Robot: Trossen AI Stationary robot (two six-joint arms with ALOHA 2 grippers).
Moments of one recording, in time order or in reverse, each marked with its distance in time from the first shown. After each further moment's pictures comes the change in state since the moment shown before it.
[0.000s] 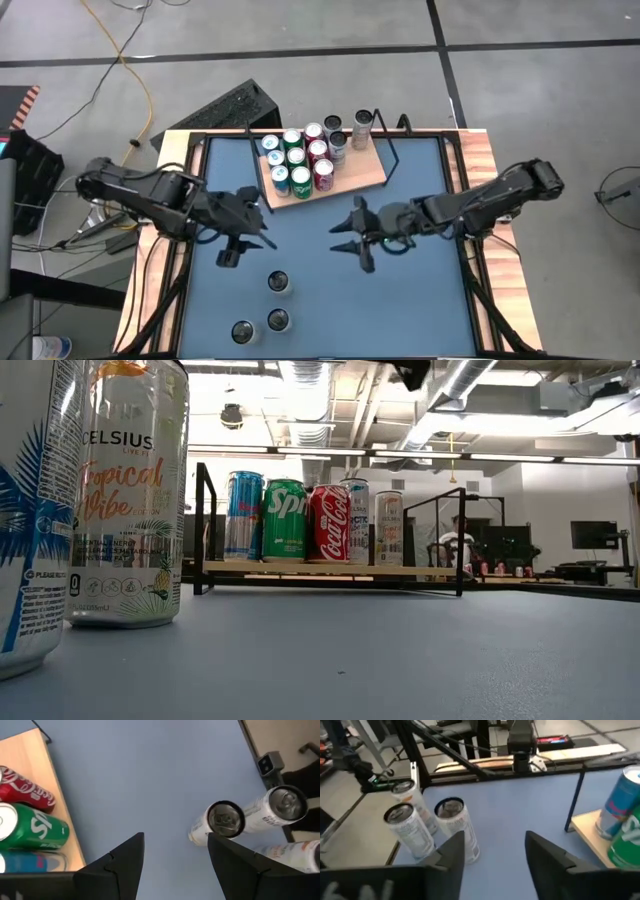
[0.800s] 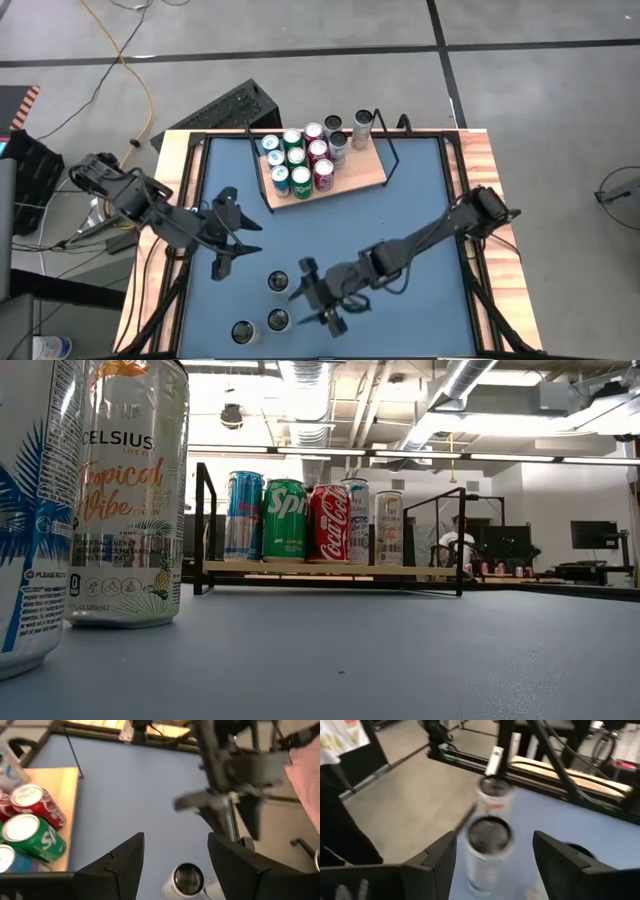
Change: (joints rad) left arm -0.249 -0.017 0.134 0.084 -0.359 -0.376; right arm 0.172 0.538 0.523 -0.027 -0.151 -0.259
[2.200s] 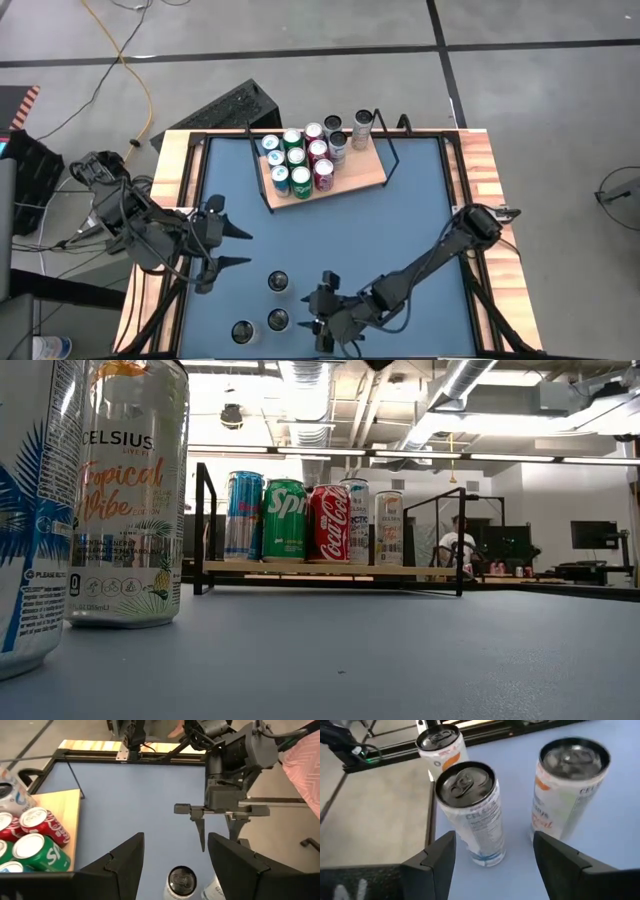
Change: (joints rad) left arm -0.182 0.001 0.040 -0.006 -0.186 0.034; right arm 0.165 0.146 0.071 -0.152 0.482 0.611
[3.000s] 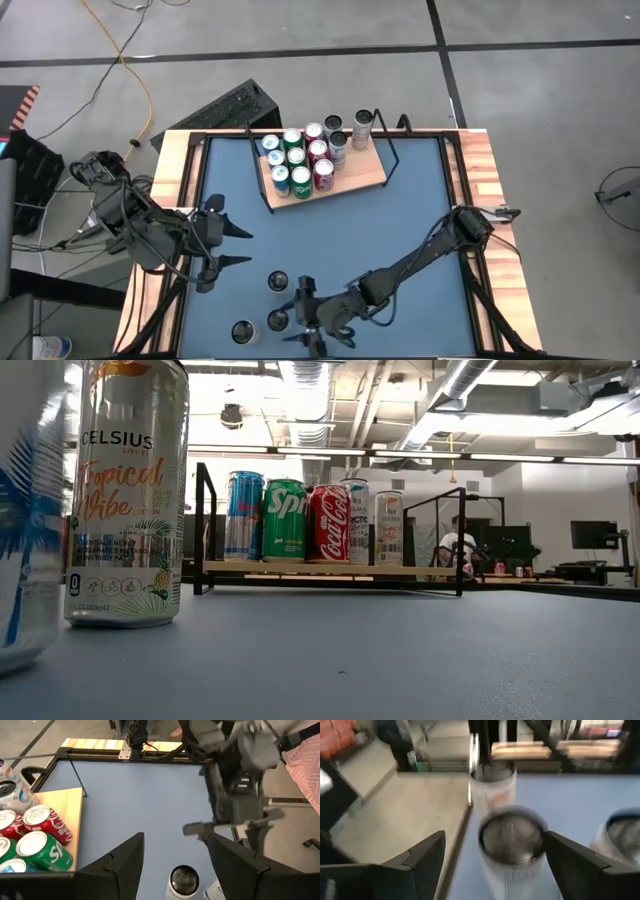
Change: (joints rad) left arm 0.000 0.000 -0.001 -0.008 -0.006 -0.004; right arm -0.063 0.054 0.033 0.255 -0.218 -0.304
